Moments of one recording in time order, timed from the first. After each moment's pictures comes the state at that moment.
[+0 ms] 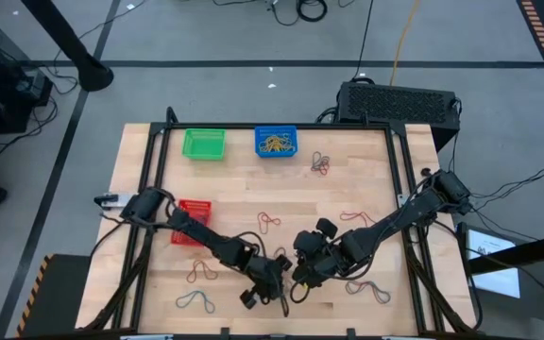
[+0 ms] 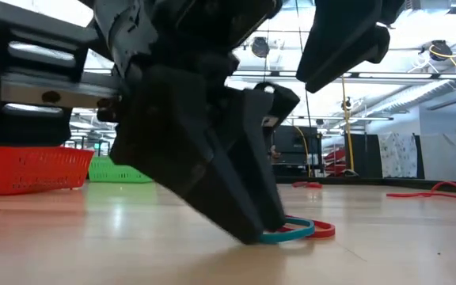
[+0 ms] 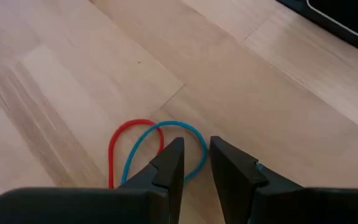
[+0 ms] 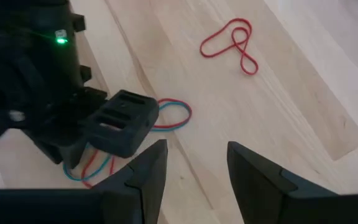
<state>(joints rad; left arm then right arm) -0.42 2.12 1.29 -0.01 0.21 0.35 0.51 1.77 1.35 -0.74 0.47 0.93</state>
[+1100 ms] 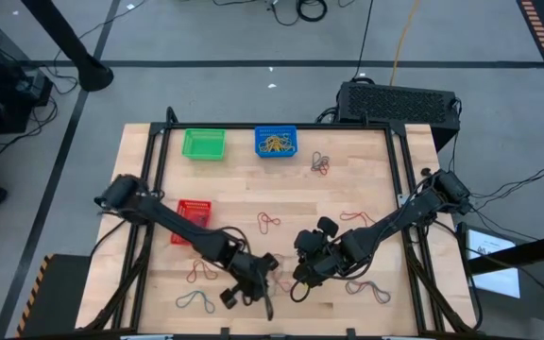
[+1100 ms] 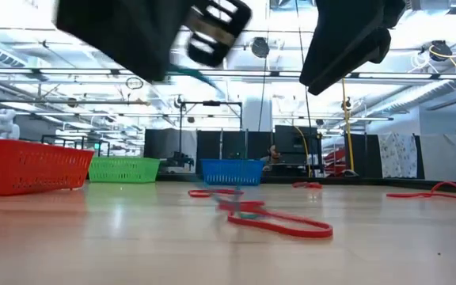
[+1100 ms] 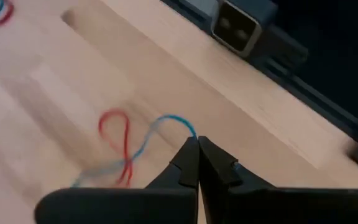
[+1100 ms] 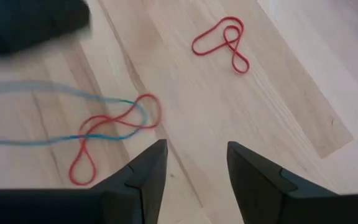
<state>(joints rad) -0.45 1.88 1.28 -0.31 0.24 0.35 0.50 1.77 1.35 -0.77 0.48 0.92</state>
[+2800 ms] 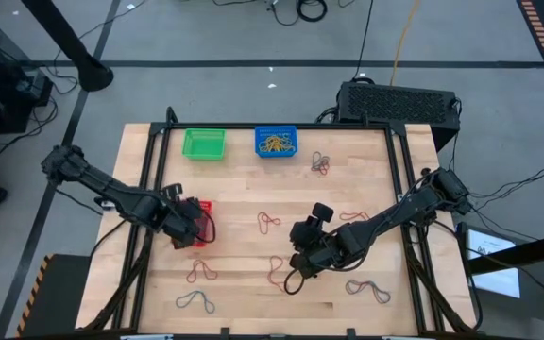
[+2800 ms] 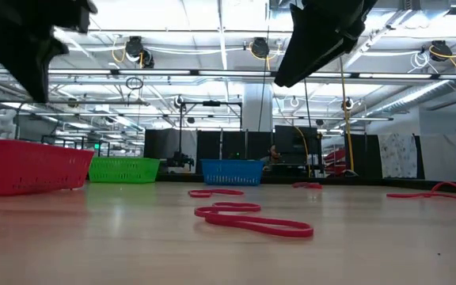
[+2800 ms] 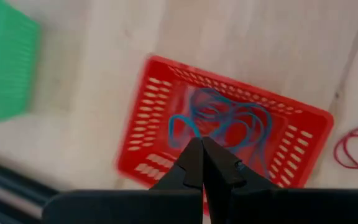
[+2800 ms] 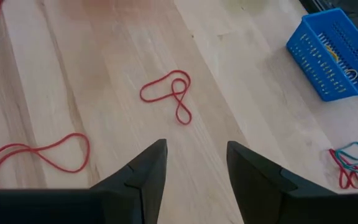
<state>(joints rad) -0.45 1.17 0.90 -1.21 -0.32 -0.68 0.45 1.77 1.35 -0.76 0.68 0.69</state>
